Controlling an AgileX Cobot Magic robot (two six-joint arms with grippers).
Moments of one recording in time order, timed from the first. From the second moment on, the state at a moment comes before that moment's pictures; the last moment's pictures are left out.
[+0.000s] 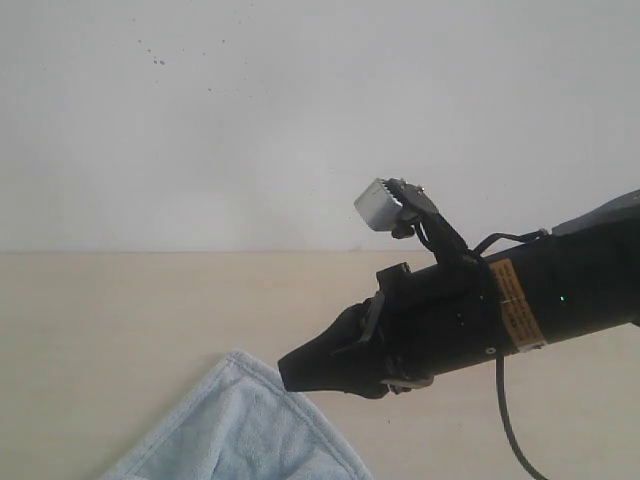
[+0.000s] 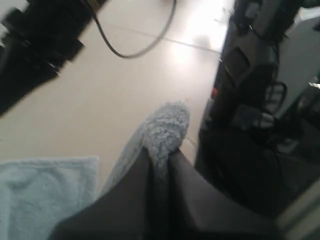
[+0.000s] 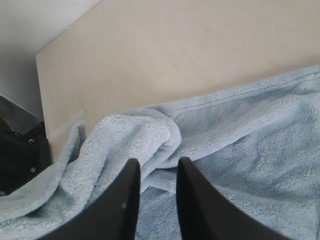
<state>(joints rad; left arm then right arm) -0.68 0.61 -0.53 -1.02 0.73 1.00 0.46 1.55 -0.91 -1.75 -0.84 1.76</state>
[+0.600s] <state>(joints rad) -0.68 0.50 -0.53 -1.03 1.22 0.95 0.46 1.66 -0.99 -1.75 -0.78 1.74</state>
